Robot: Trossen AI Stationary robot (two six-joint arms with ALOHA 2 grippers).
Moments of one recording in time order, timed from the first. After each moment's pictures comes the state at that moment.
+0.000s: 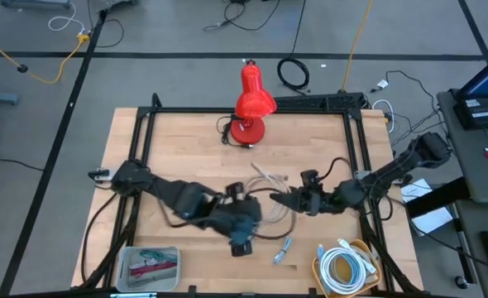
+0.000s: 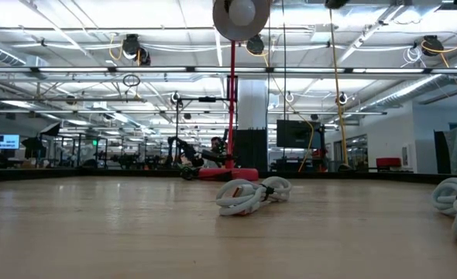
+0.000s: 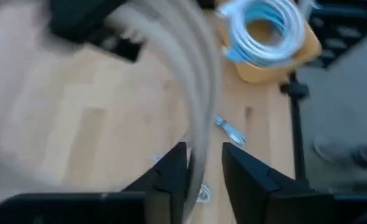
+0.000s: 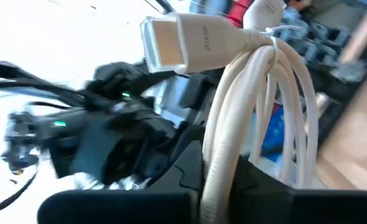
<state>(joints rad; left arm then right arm) -0.44 2.06 2.35 -1.25 -0.24 -0.47 0.46 1.31 0.66 0.98 0.49 1.08</state>
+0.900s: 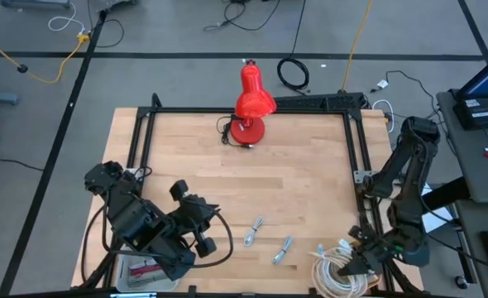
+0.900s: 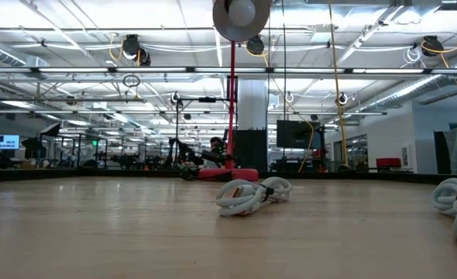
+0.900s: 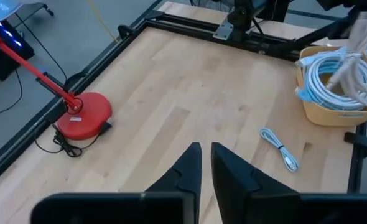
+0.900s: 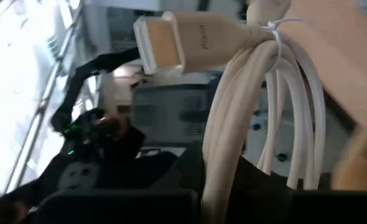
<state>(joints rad) -0.69 1.91 2.34 -1.57 -0.86 -0.97 1.28 1.11 0.66 0.17 0.73 1.76</state>
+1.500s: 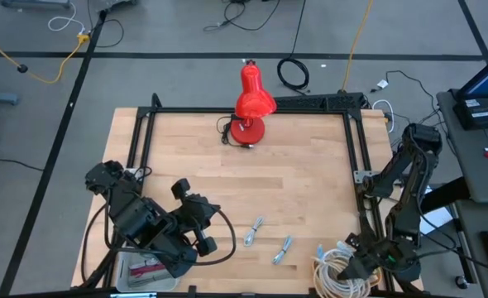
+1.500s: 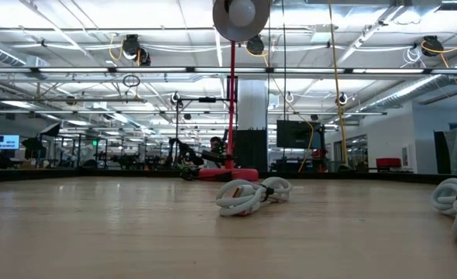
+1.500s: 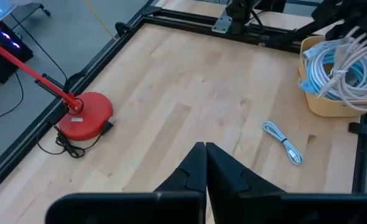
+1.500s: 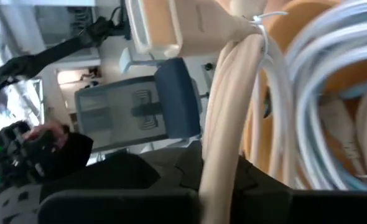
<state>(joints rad) -0.67 1.91 2.34 -1.57 -0.83 -0.92 1.33 1.24 0.66 -0.02 0.63 2.10</state>
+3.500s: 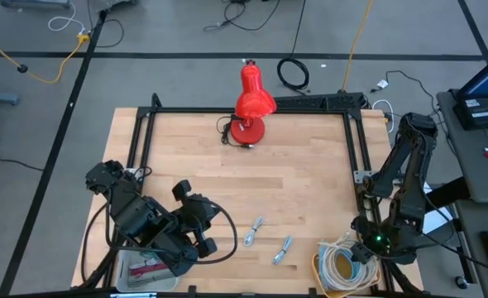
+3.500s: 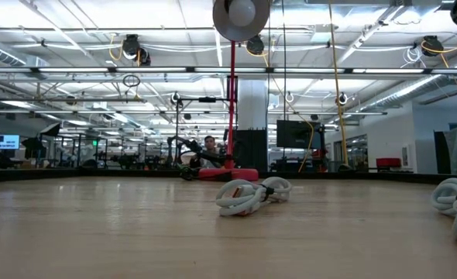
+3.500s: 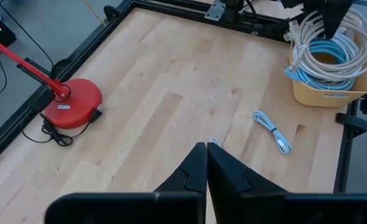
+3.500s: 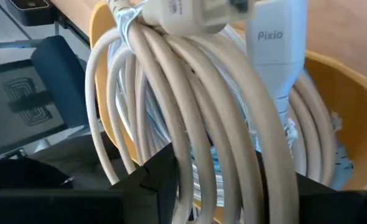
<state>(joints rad) -0.67 1.91 2.34 -1.57 -0.76 -0.94 1.31 1.04 0.66 -0.60 0.25 2.28</state>
